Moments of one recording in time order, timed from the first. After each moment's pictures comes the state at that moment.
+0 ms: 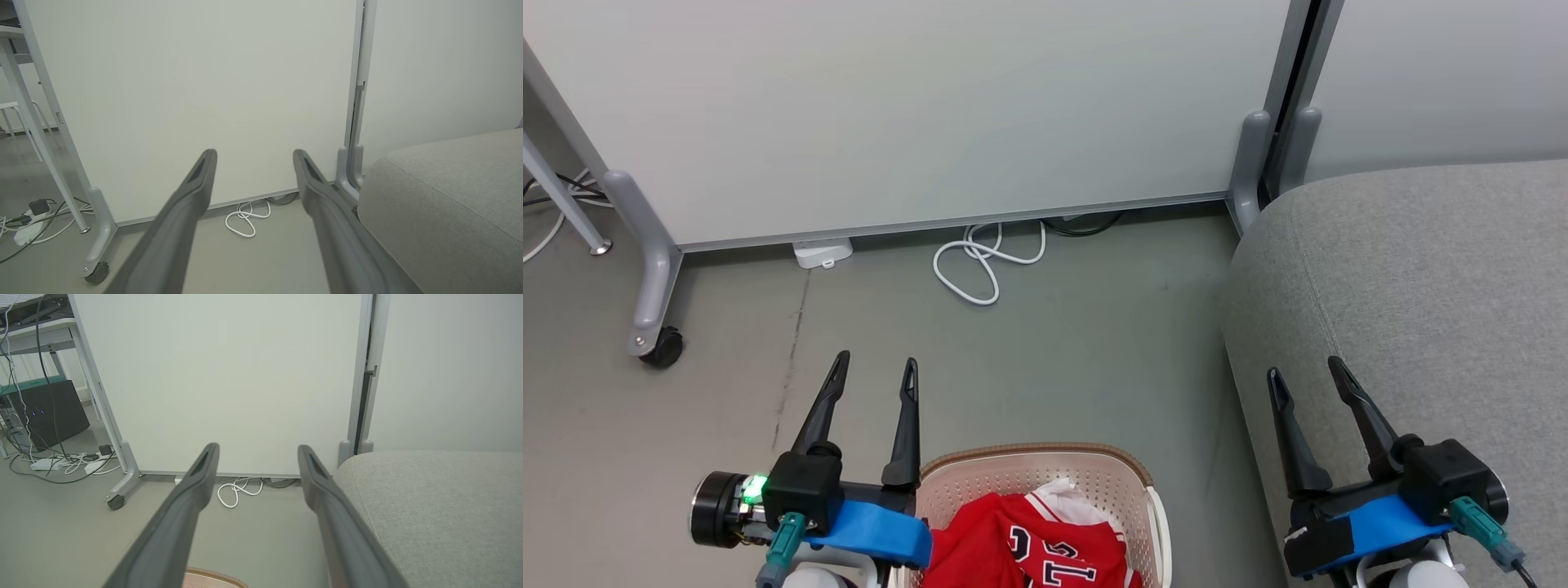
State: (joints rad) left arm -0.09 0.10 -0.23 0.19 -0.11 0.03 -0.25; right arm -0.08 -0.05 0.06 0.18 0.12 0.13 -0.25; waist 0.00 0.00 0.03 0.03
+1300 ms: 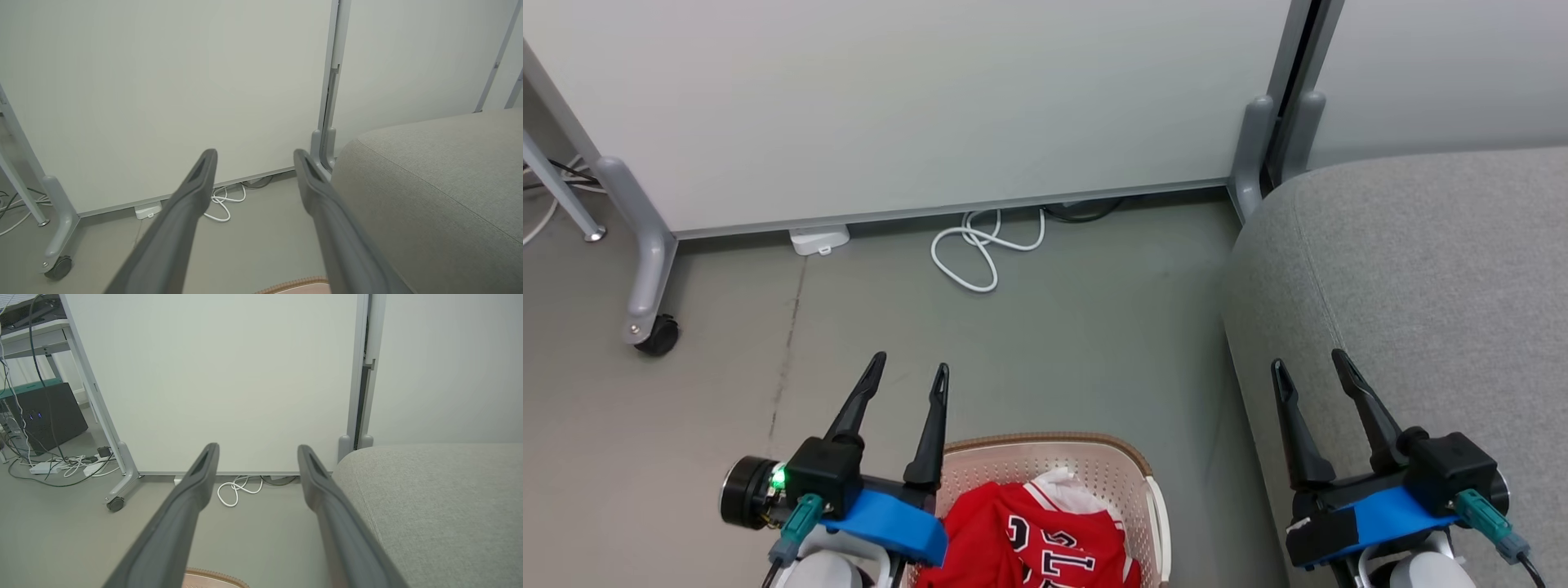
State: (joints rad) left arm -0.13 0.06 -0.21 0.31 -0.10 -0.11 -0.26; right arm -0.10 -0.05 0.06 0.21 0.13 0.13 -0.26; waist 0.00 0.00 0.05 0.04
